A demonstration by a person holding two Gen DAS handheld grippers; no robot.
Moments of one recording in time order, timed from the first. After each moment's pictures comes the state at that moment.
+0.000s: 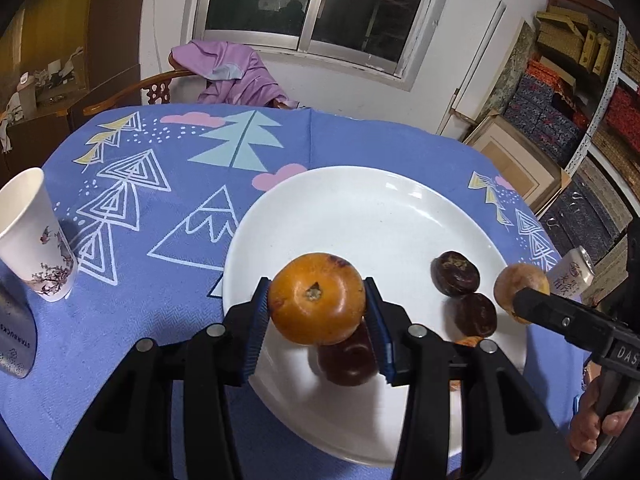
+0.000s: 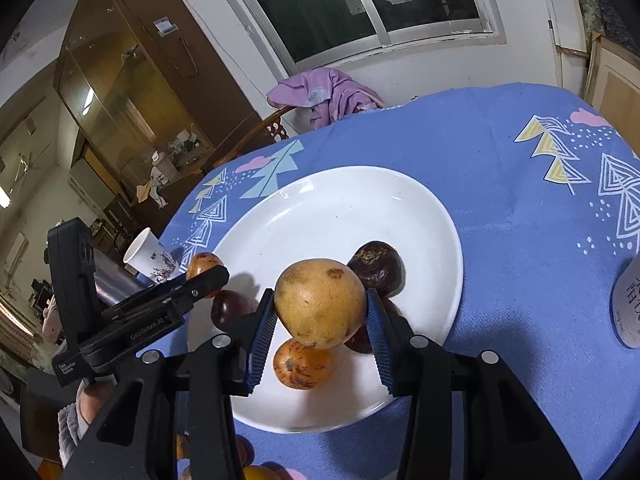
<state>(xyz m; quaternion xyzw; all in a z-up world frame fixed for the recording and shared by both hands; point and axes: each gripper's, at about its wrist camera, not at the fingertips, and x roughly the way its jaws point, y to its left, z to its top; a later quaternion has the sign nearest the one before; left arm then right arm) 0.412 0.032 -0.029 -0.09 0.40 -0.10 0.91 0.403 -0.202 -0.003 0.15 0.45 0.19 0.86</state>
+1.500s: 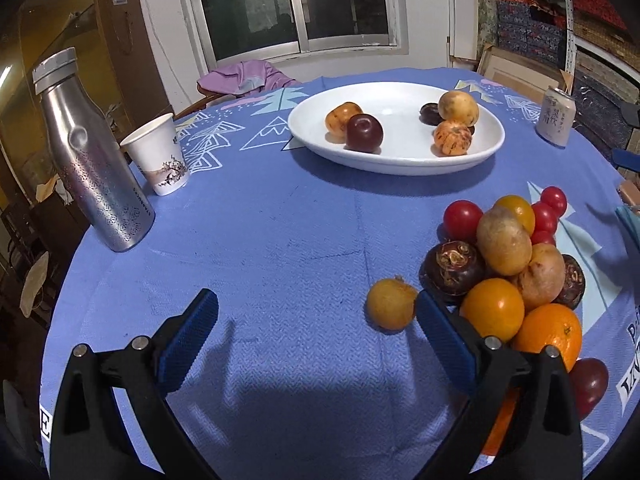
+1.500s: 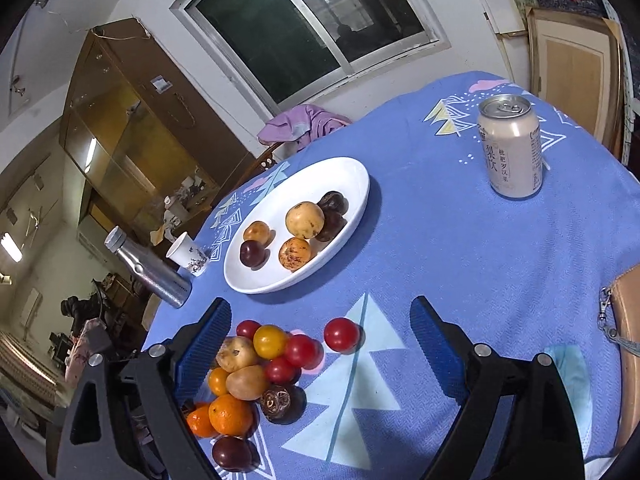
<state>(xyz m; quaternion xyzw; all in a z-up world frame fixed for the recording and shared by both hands) 0.201 0.040 -0.048 0.09 0.39 -0.05 0.92 0.238 -0.282 0.021 0.24 0.39 0.15 0.88</state>
